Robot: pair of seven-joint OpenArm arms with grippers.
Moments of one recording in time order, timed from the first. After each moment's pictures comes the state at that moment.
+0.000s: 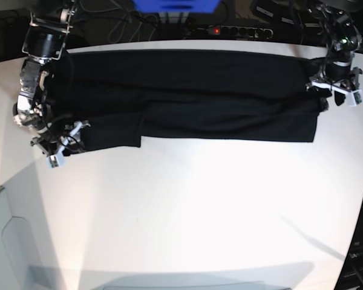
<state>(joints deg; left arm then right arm) 26.4 -11.7 -40.2 100.6 -26.9 -17.4 30.8 2.4 13.0 18.5 74.3 8.5 38.8 -34.7</state>
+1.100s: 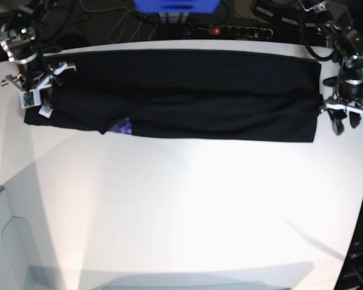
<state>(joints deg) 17.8 -13.5 -42.9 100.0 -26.7 -17.4 31.2 -28.6 -0.6 37.8 116.6 7.8 38.9 -37.5</state>
